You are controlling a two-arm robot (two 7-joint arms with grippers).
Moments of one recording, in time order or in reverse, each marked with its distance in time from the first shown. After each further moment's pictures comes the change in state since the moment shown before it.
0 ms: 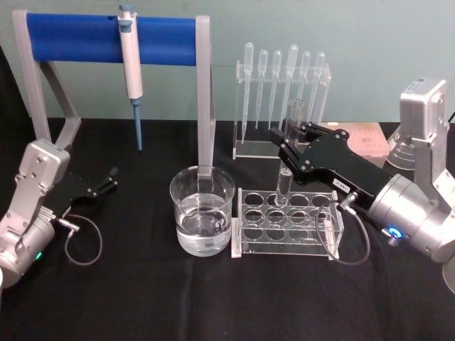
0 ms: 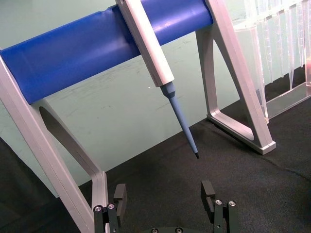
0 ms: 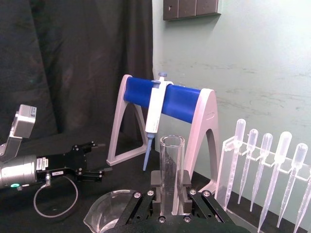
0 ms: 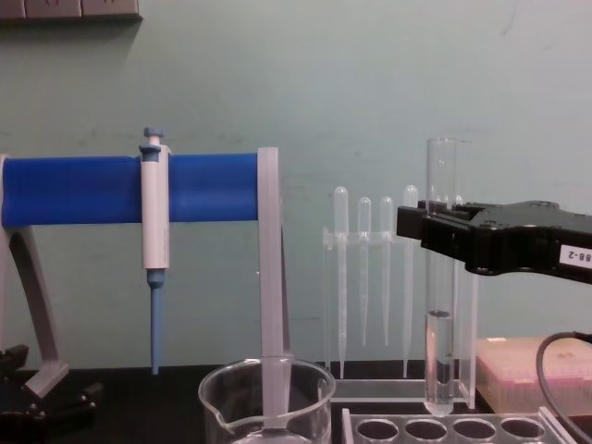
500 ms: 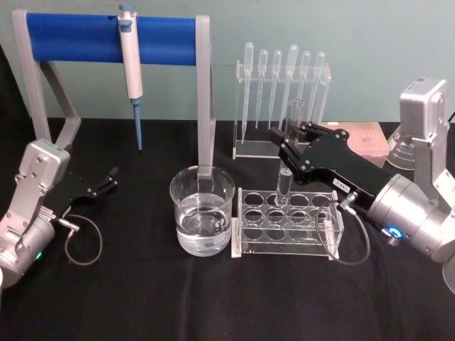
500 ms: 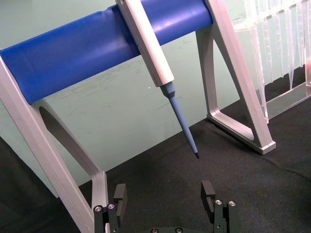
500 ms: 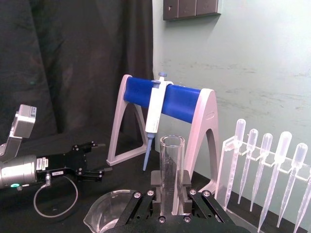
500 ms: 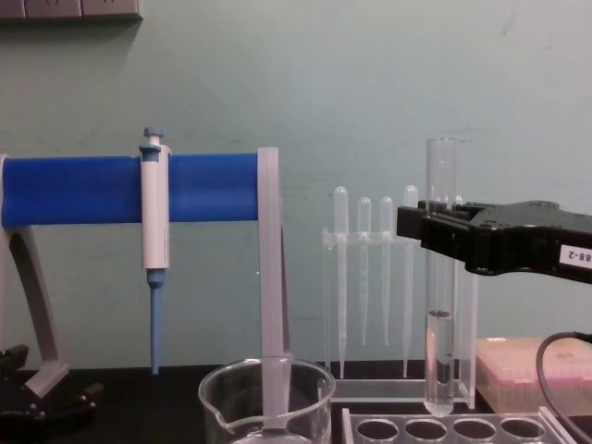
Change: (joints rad) left arm 0.000 0.000 0.000 0.000 0.000 0.000 0.000; right arm 0.000 0.000 0.000 0.000 0.000 0.000 0.000
